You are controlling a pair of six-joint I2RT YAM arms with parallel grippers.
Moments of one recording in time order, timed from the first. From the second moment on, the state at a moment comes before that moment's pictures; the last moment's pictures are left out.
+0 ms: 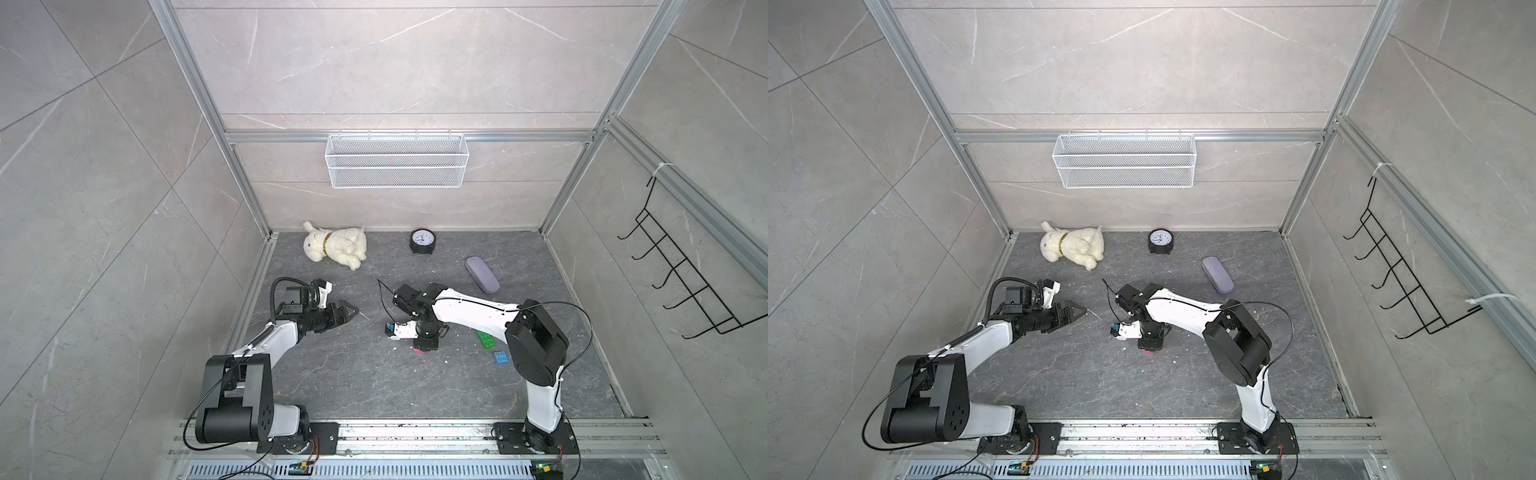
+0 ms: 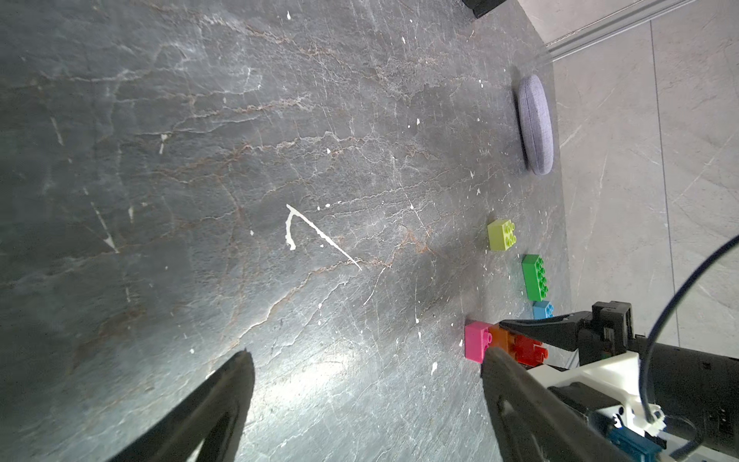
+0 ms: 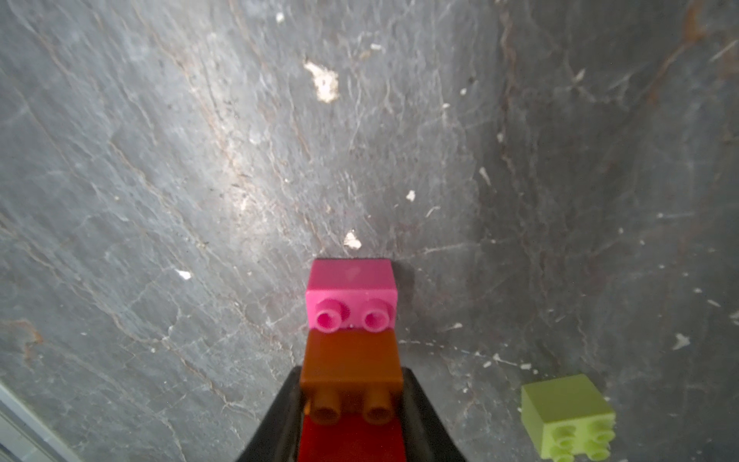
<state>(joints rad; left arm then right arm) -0.02 1.38 0.64 -0.18 0.69 -0.31 0.84 1.98 1.46 -1.05 0.03 -0.64</state>
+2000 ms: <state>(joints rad) 0.14 1.31 0.67 -0.23 0.64 -0.29 0.90 2.18 1.83 -1.01 -0.05 -0.51</state>
